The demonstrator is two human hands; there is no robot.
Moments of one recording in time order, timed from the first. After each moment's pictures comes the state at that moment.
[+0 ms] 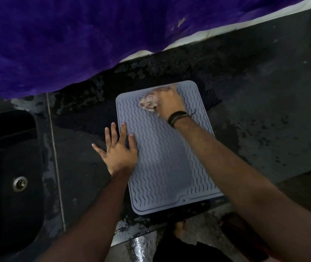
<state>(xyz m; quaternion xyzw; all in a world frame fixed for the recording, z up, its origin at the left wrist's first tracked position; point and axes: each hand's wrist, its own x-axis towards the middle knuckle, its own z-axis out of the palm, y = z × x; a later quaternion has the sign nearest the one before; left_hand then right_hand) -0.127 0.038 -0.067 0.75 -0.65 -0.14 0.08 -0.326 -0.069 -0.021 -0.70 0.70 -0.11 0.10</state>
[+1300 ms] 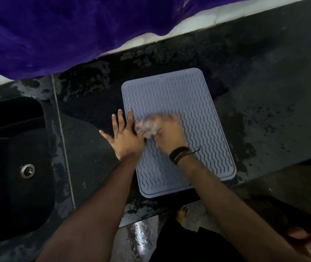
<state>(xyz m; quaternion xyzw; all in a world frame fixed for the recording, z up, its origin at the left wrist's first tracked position) -0.124 0.038 -0.067 0.73 -0.66 -0.13 0.06 -0.267 0.062 -0.021 -0.65 0.71 -0.19 0.20</state>
